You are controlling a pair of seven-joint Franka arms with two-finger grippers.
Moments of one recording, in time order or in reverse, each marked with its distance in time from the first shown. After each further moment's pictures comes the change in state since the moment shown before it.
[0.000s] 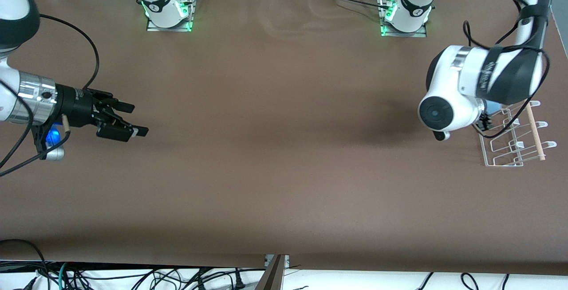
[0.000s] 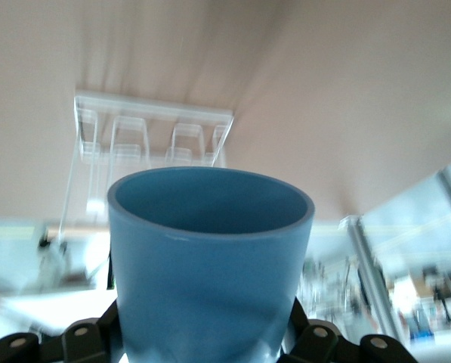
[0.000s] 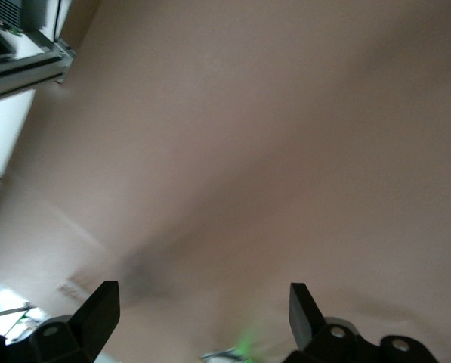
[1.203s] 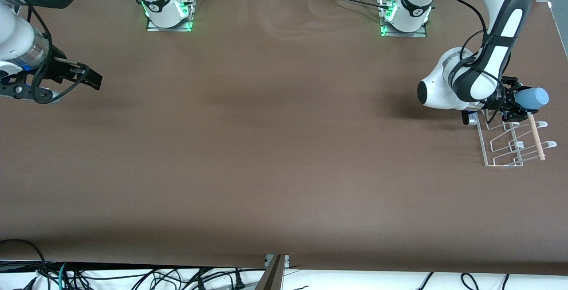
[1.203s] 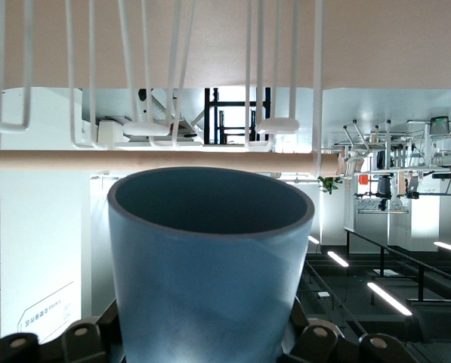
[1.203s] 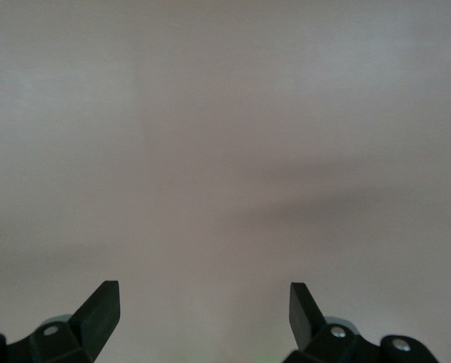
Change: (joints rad) left arm 0.240 -0.116 -0.011 -0.639 0.662 0.255 -0.346; right arm 0.030 -0.364 -0.083 -0.475 -0.525 0.084 -0.599
